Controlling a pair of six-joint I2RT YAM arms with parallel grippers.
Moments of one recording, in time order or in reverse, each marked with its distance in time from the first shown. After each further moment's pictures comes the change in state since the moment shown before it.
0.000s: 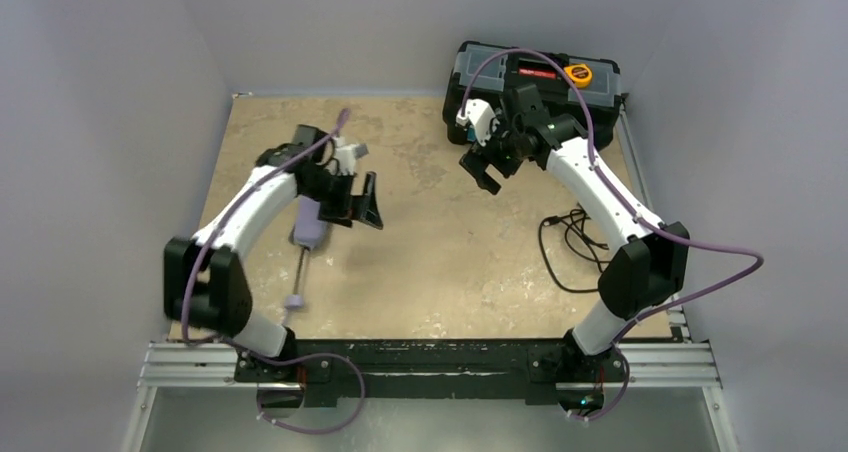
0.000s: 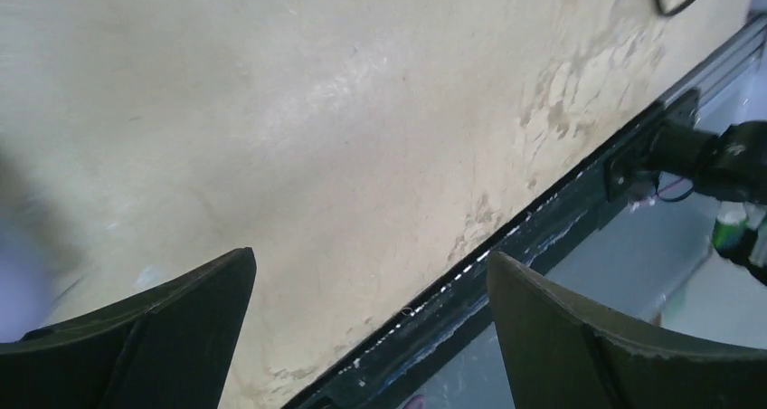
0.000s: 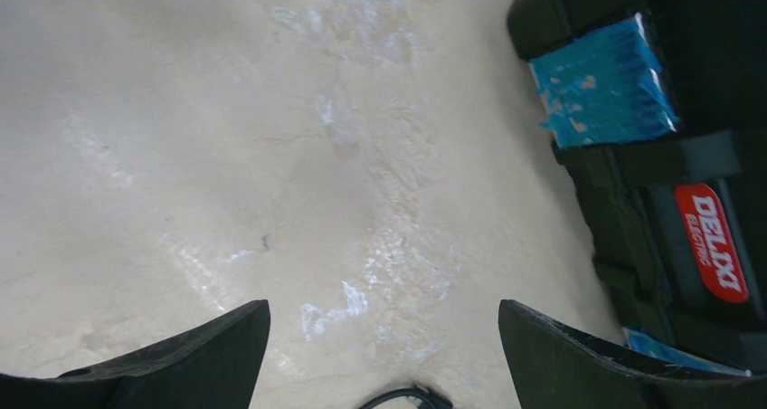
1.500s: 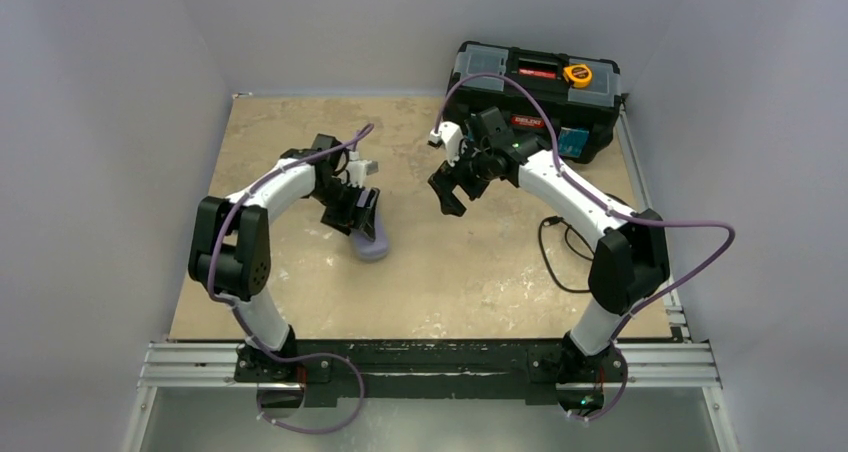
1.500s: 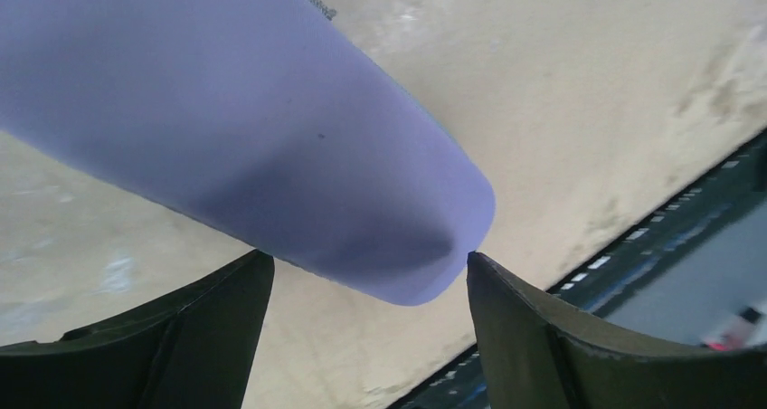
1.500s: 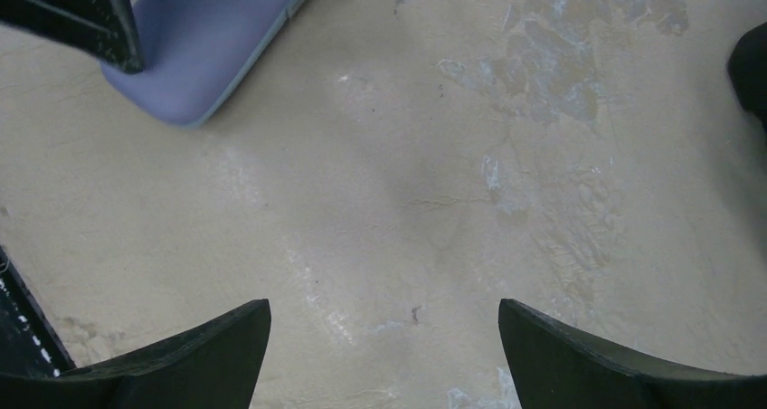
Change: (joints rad) left arm 0.045 0.107 -0.034 0.040 -0.140 0.243; right arm 0.130 0.060 -0.110 0.120 -0.199 0.209
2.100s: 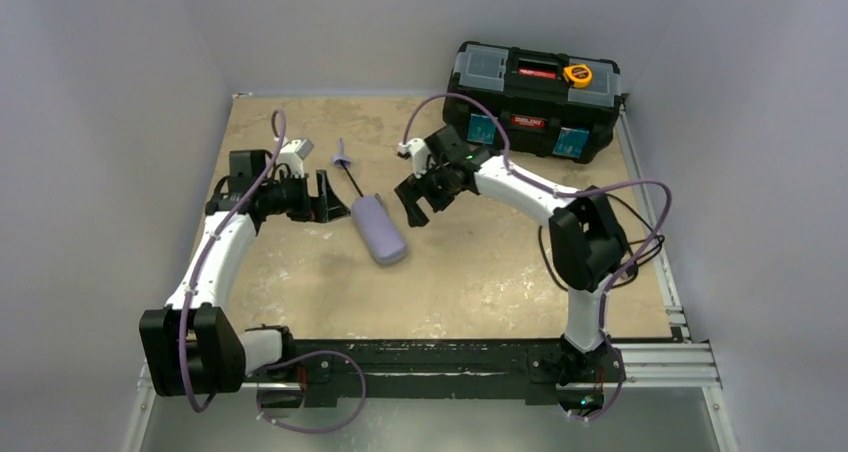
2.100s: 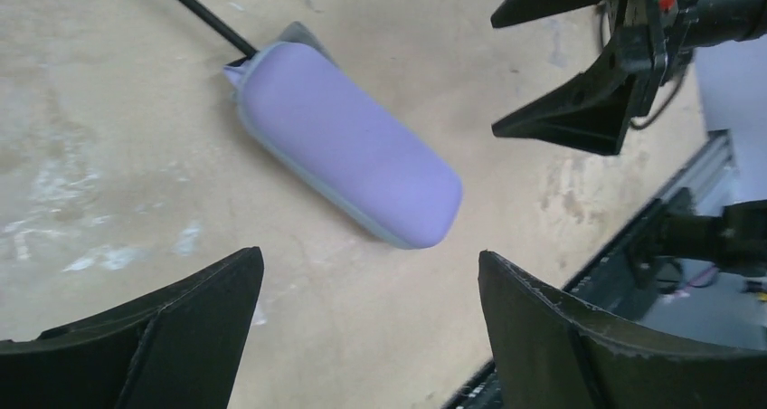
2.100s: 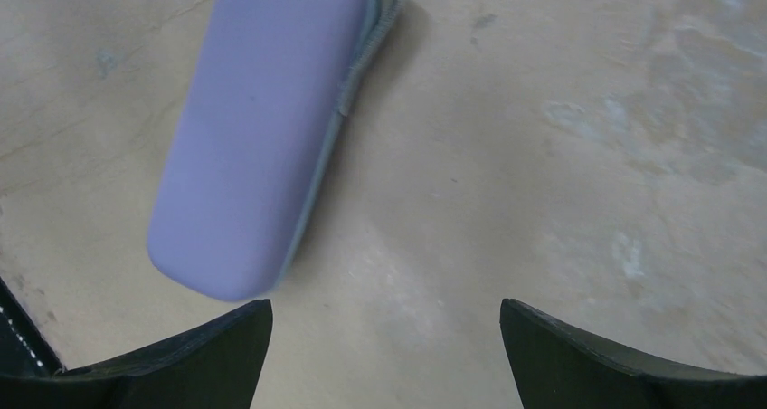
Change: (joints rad) left arm 0.276 -0.527 -0.287 0.296 0.318 -0.200; right arm 0.100 0.199 0.034 0.140 0.027 0.240
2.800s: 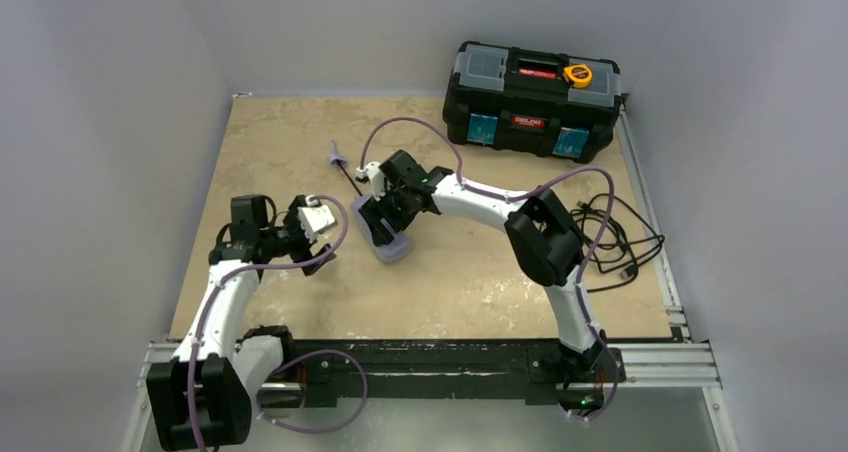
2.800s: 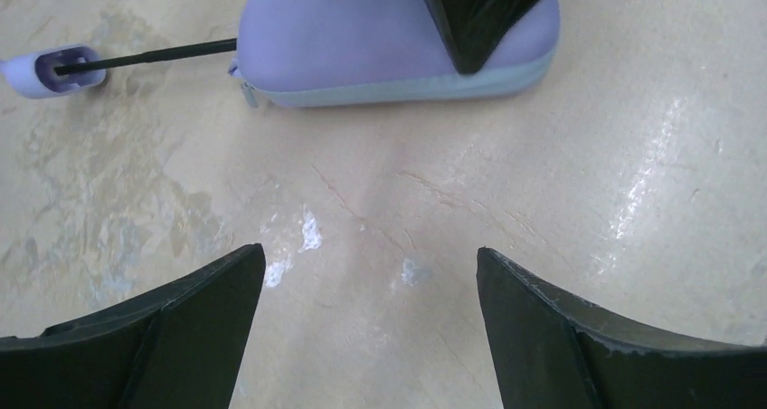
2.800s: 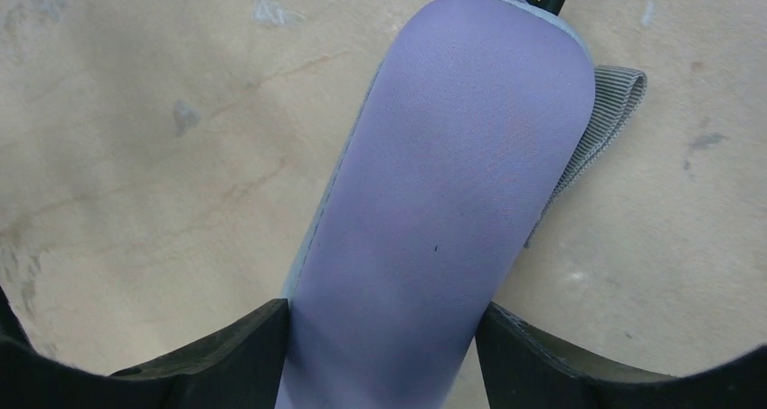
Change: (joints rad) left arm 0.075 -0.298 -0.335 0.037 0.025 0.936; right arm 0.218 0.243 0.147 0.119 0.040 0.121
